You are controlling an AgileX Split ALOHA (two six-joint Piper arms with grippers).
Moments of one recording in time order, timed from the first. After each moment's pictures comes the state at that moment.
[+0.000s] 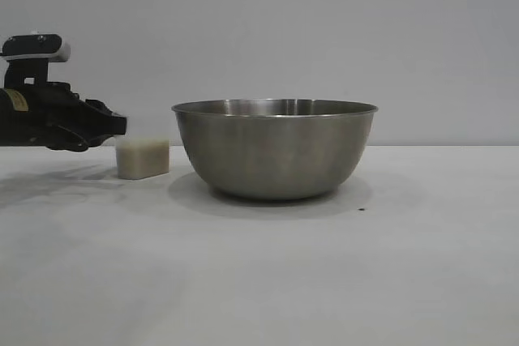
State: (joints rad) left arm -0.07 2.36 -1.08 0.36 -1.12 -0.11; right arm 0.03 -0.02 -0.49 0.11 1.14 -0.09
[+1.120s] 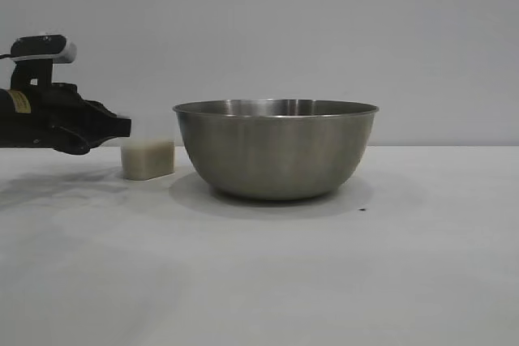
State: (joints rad) left arm -0.07 2.26 -0.97 0.40 -1.13 -0.14; right arm 0.03 -0.02 -0.49 0.11 1.14 -0.09
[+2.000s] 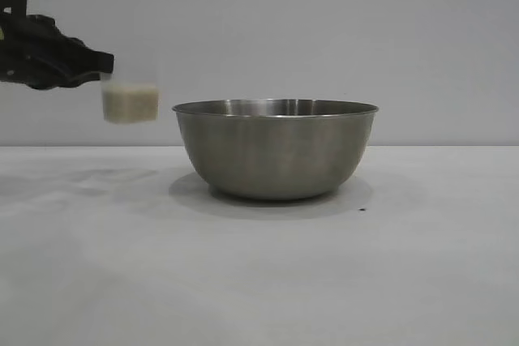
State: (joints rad) left arm -0.08 2.00 -0.95 0.46 -0.98 -0.19; right arm 0.03 -0.02 -0.49 0.11 1.14 -0.09
